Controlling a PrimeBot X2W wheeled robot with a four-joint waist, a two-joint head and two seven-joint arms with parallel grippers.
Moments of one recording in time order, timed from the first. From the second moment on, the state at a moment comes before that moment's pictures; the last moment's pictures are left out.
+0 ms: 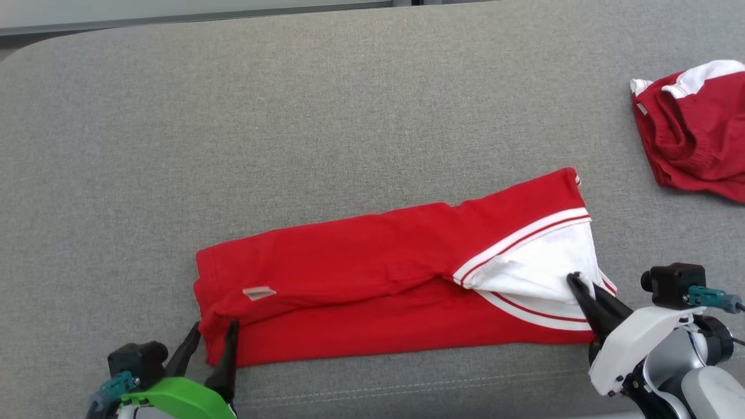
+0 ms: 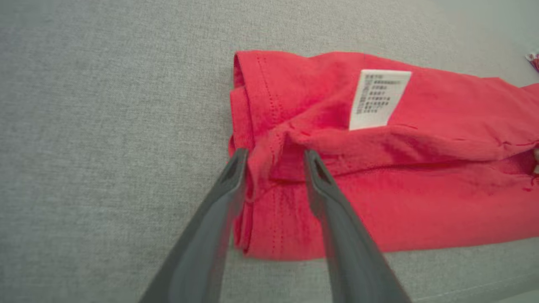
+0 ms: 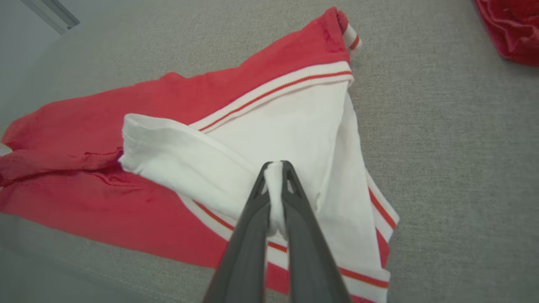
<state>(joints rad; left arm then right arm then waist) -0.11 0.48 -0.63 0.22 -0.91 0.18 -0.21 -0.05 -0.35 0.20 0.05 0.57 0.13 0.18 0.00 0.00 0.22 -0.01</state>
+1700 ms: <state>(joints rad) -0.09 0.51 -0.57 -0.03 -0.83 0.31 -0.24 -0.29 -0.30 -0.07 0.61 0.52 0.13 0.47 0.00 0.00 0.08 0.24</state>
